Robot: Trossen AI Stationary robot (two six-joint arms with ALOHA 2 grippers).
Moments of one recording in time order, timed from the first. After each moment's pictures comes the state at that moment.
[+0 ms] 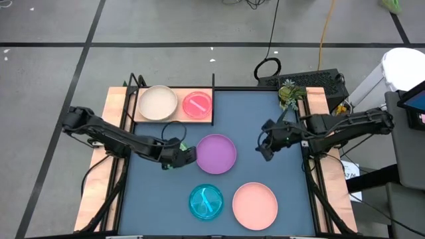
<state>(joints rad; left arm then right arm) -0.28 1.43 0.85 -0.39 -0.22 -1.93 0.15 1.03 0.97 -0.76 0.00 0.97</state>
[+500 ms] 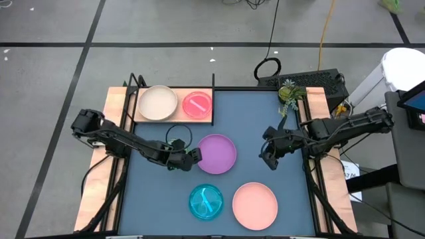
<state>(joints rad) -0.28 1.58 0.85 -0.30 -0.32 -1.93 0.23 1.03 0.97 -0.80 0.00 0.90</state>
